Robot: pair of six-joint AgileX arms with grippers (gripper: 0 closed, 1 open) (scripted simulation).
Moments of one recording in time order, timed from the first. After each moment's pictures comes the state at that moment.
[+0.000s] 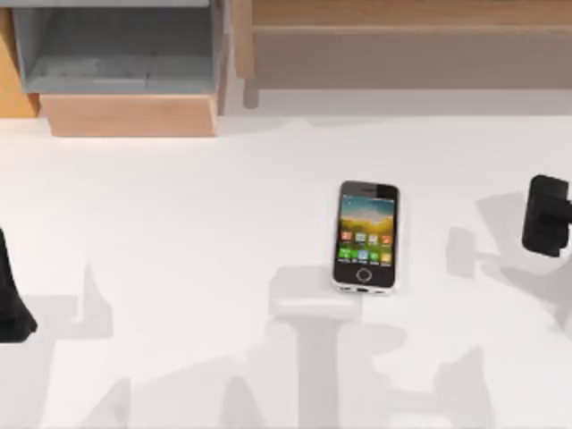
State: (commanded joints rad) left arm 0.00 0.00 0.00 0.00 0.00 0.00; right arm 0.27 1.23 0.90 -0.81 0.00 0.50
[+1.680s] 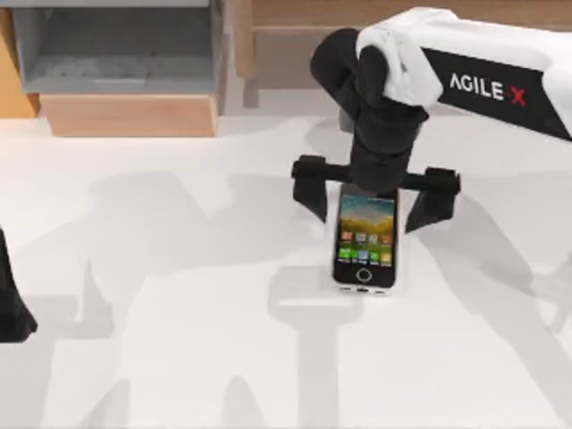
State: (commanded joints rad) left arm 0.00 0.00 0.00 0.00 0.00 0.00; right arm 0.54 2.37 1.89 -1.07 0.01 0.69
